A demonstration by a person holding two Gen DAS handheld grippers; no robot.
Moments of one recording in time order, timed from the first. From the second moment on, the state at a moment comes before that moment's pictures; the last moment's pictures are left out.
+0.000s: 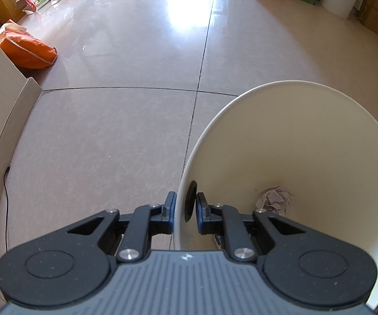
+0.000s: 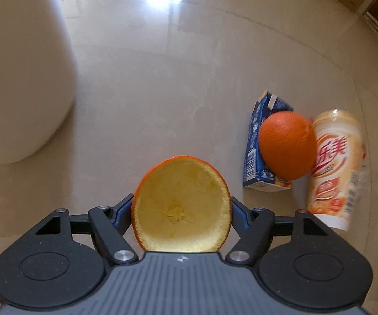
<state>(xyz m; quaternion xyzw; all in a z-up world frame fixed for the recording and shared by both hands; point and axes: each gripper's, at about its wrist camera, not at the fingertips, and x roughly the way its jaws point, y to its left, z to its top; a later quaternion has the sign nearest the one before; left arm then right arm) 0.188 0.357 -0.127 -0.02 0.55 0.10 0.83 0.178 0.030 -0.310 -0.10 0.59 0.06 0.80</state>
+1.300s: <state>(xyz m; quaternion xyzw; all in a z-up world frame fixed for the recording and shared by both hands) 0.195 0.350 -0.125 0.01 0.56 0.09 0.82 0.197 0.145 -0.038 -0.09 0.48 0.27 0.83</state>
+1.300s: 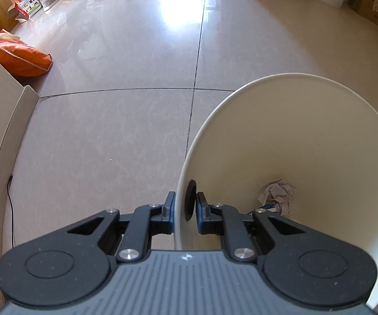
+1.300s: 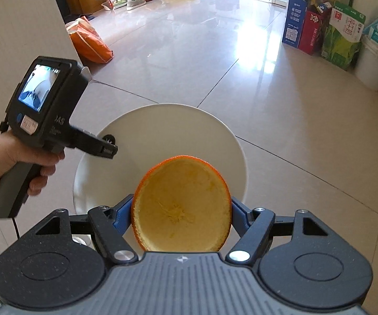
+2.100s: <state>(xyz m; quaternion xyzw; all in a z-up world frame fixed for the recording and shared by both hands) 0.194 0.350 -0.126 0.01 0.56 0.09 0.82 0.162 0.099 -0.075 0.00 0.44 0.16 0.88</state>
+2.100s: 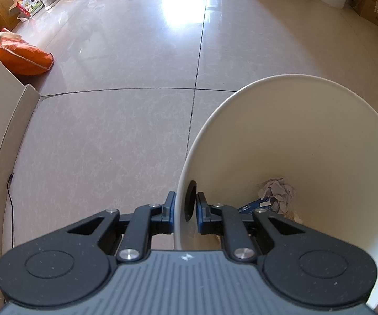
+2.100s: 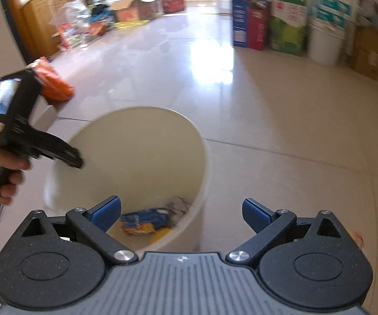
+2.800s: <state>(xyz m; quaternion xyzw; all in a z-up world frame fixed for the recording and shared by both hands) 0.198 0.341 -0.128 0.03 0.57 0.09 0.82 0.088 -0.114 -0.237 0.06 0.52 -0.17 0.83</state>
